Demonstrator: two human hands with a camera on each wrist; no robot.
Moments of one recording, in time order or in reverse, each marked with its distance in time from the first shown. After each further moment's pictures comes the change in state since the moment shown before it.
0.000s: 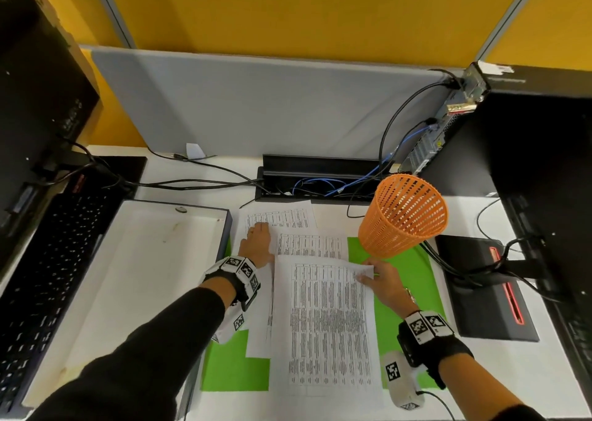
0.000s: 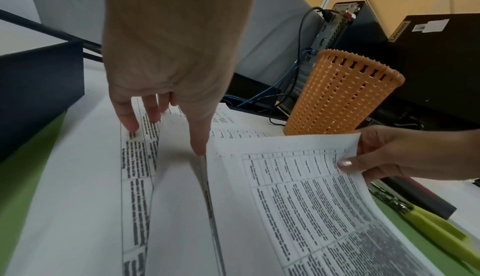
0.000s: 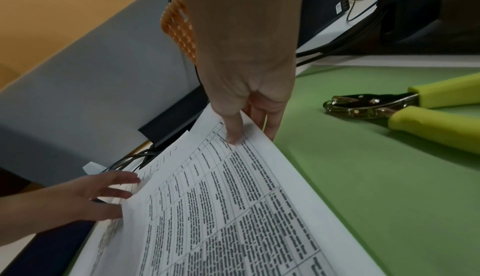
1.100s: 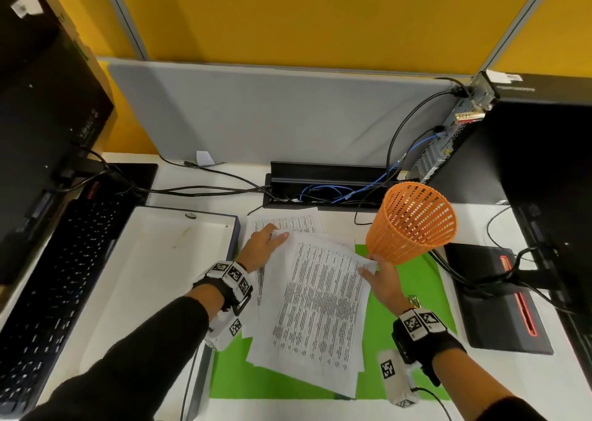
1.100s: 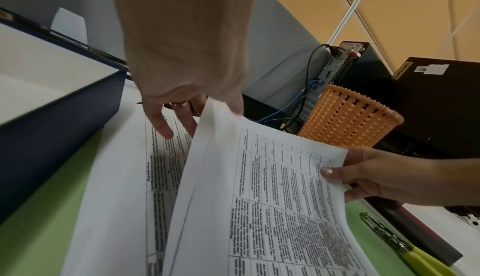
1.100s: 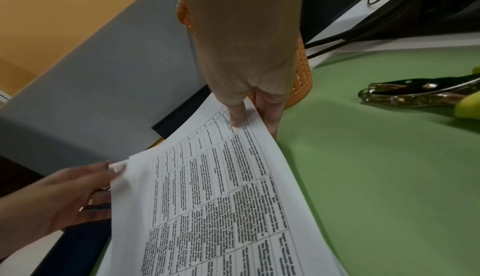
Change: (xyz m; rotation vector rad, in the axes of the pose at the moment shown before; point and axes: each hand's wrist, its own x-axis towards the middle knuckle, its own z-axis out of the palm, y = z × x) left_hand -0.009 -0.011 -0.019 -0.634 0.076 0.145; right_hand 0.006 -0.030 0.011 0.084 0.149 0.030
